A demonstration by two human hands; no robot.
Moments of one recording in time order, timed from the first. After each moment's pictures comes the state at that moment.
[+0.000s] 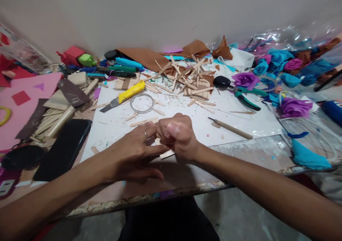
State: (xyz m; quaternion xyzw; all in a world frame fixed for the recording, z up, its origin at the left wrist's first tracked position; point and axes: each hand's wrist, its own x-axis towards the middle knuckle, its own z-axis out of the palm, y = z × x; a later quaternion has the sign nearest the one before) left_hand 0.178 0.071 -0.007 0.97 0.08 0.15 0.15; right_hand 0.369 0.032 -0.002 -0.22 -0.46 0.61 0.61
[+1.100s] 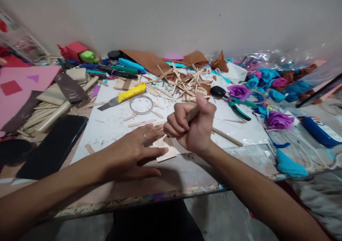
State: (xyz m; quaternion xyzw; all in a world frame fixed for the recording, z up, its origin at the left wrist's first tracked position) left_hand 0.178 0.068 -0.014 0.97 0.08 0.19 0.13; right_hand 0.389 0.041 0.038 -0.20 -0.48 0.60 0.61
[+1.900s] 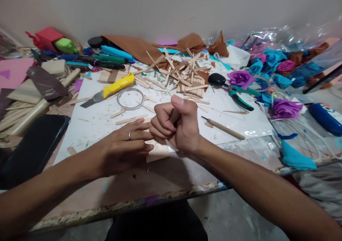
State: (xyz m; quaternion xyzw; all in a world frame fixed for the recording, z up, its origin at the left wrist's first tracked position) left_hand 0.181 0.084 -0.023 0.93 0.02 0.28 0.24; right_hand 0.397 0.048 0.011 -0.13 -0.49 0.67 0.54
